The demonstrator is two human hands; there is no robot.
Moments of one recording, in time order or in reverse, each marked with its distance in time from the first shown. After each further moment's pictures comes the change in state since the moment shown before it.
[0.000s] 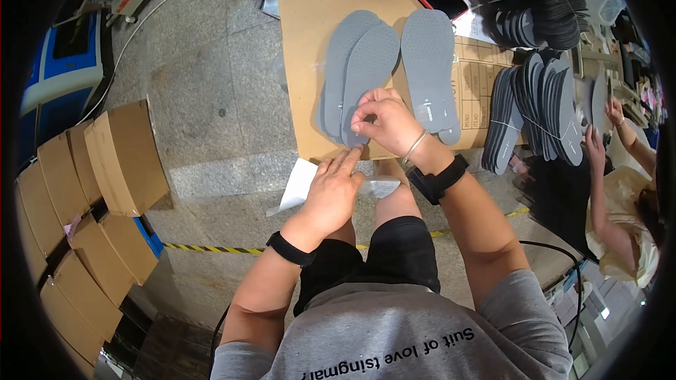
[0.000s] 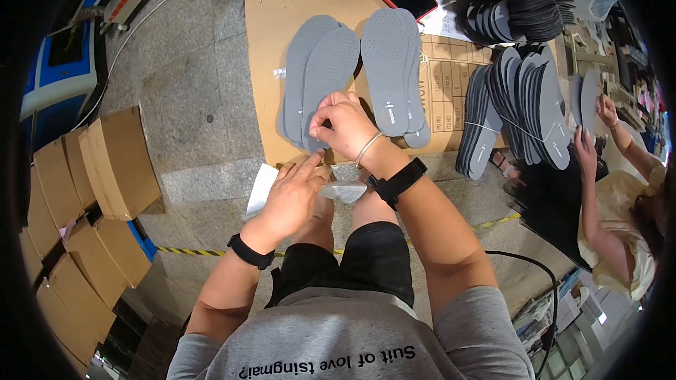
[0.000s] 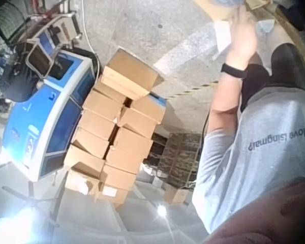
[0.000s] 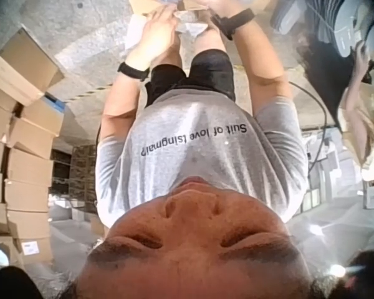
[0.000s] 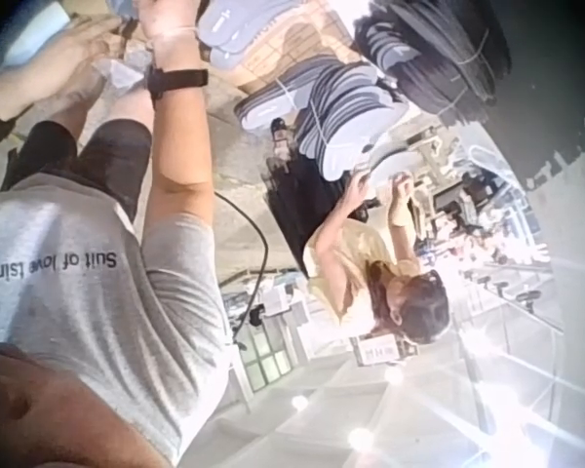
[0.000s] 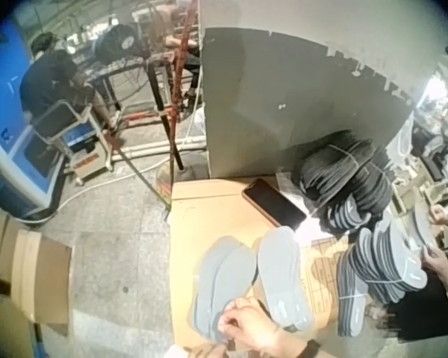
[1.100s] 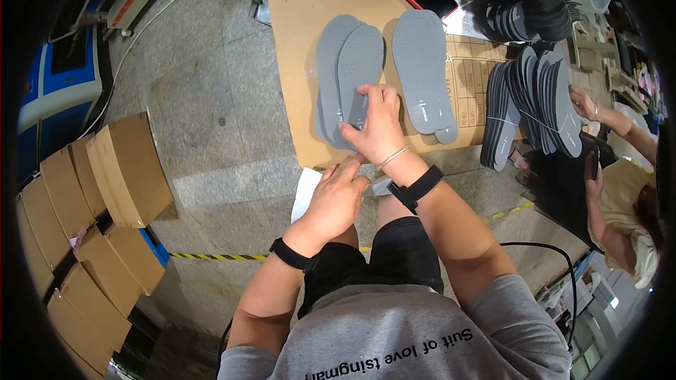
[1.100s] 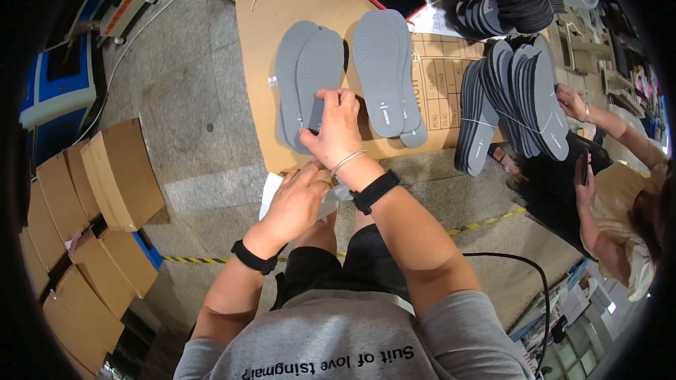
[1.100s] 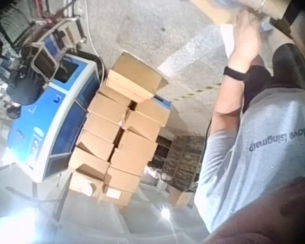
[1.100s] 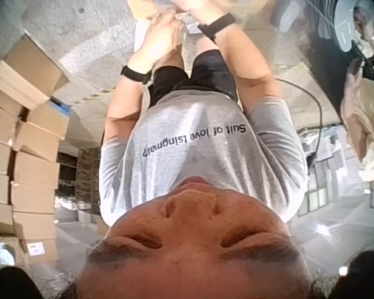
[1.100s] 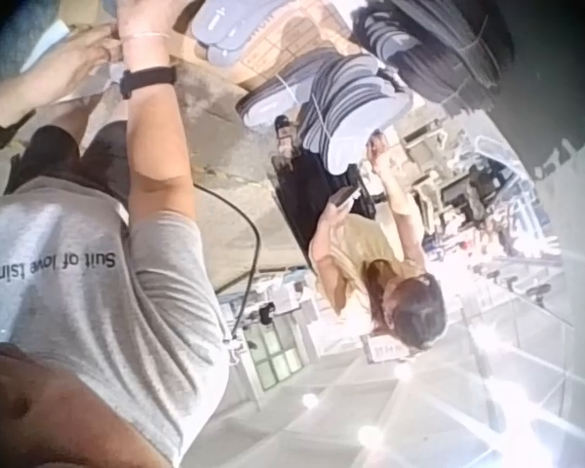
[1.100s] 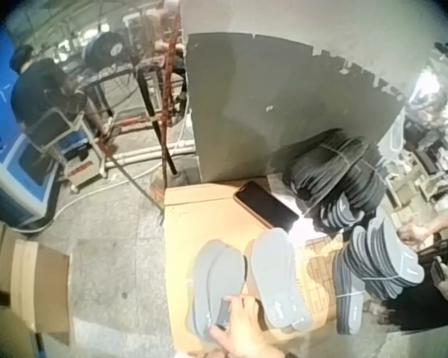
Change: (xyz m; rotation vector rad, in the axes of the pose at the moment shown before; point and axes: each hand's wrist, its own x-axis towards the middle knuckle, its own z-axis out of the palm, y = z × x) left_hand 0.005 0.005 -0.003 -0.140 -0.010 0.038; right_hand 0.000 -0.013 0.031 -0.017 0.479 0.132
